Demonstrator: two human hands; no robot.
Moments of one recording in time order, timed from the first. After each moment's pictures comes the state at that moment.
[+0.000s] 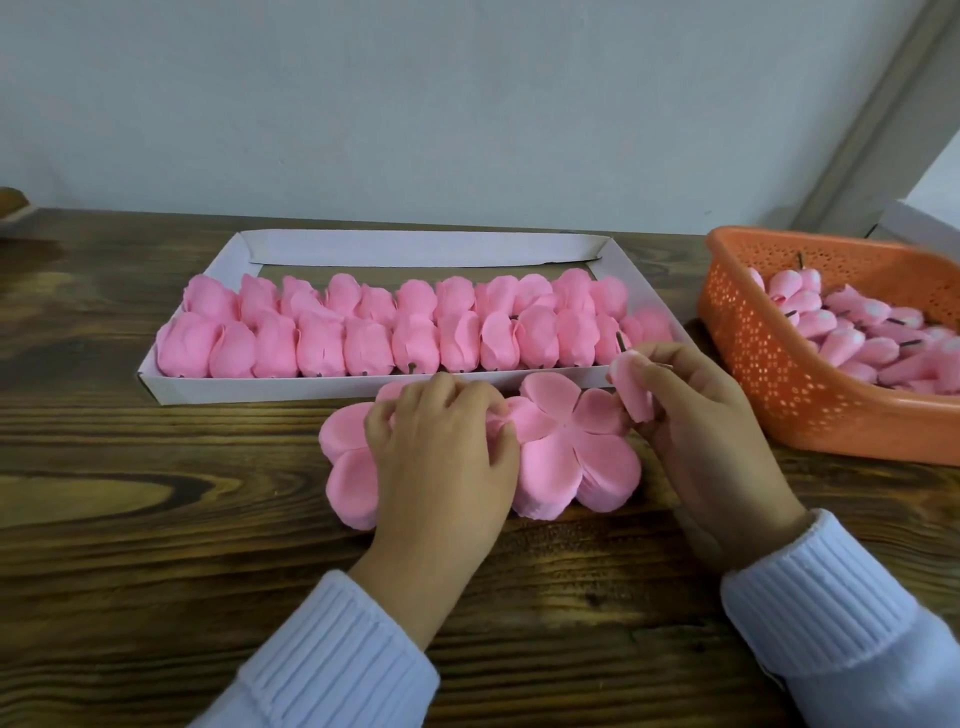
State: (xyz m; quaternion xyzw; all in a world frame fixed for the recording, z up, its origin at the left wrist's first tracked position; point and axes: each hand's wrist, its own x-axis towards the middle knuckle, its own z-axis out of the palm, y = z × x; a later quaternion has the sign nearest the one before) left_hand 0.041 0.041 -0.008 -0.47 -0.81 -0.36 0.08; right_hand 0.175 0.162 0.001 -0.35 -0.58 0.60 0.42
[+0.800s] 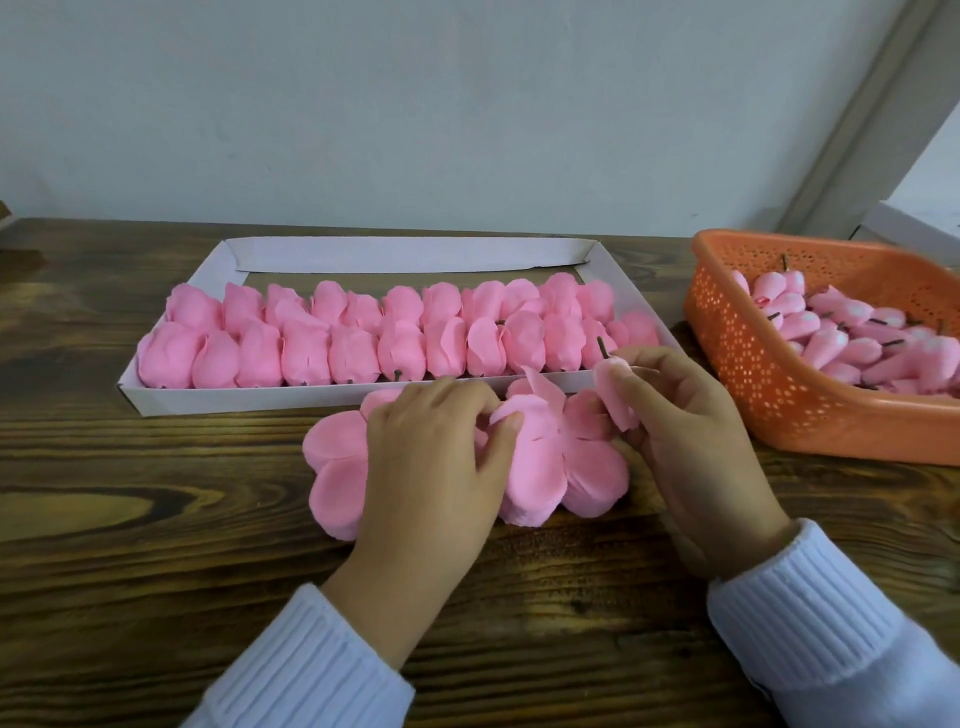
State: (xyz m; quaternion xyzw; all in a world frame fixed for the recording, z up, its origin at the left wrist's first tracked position) left_hand 0.042 0.040 0.005 -0.52 -0.74 -0.41 0.06; right_hand 0.178 0.156 0.002 -0.34 -0.60 0.58 0.44
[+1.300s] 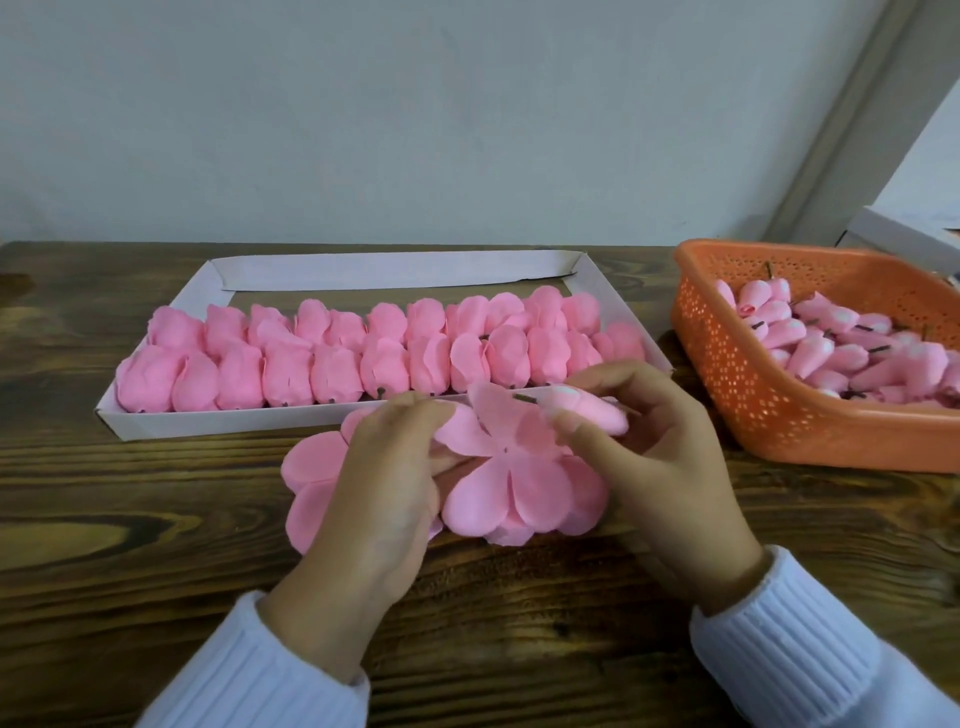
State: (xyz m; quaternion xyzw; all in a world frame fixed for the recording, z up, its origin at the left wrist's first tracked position) left_hand 0.040 0.046 0.021 -0.18 -0.53 -0.71 -0.43; right_hand 0.179 0.144 0.007 -0.19 -0.71 0.50 0.46
